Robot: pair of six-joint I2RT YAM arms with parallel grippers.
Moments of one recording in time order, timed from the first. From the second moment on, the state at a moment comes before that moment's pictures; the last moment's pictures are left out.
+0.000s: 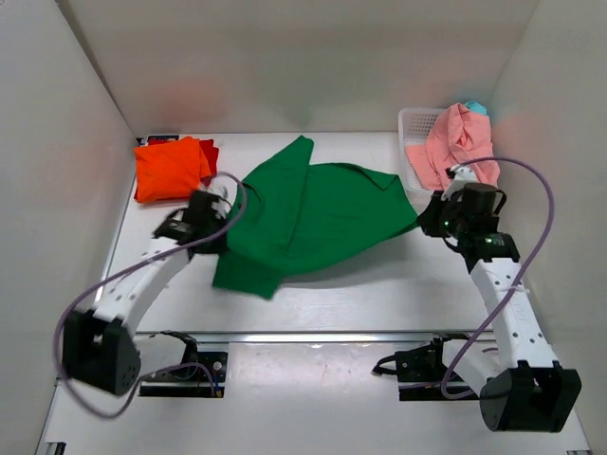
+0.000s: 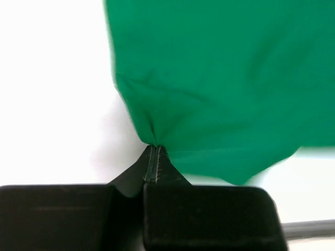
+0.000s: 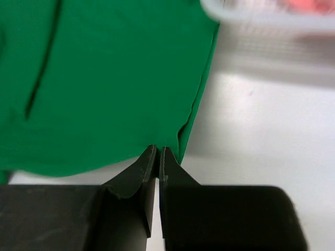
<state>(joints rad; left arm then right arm) -0.35 1.30 0.83 -0.63 -0.10 -0.27 0.00 1.00 0.85 -0.48 -0.23 0.11</state>
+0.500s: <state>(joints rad) -0.24 1.01 1.72 -0.82 -0.15 -0.20 -0.06 0.93 1.35 -0.57 -0.31 0.16</state>
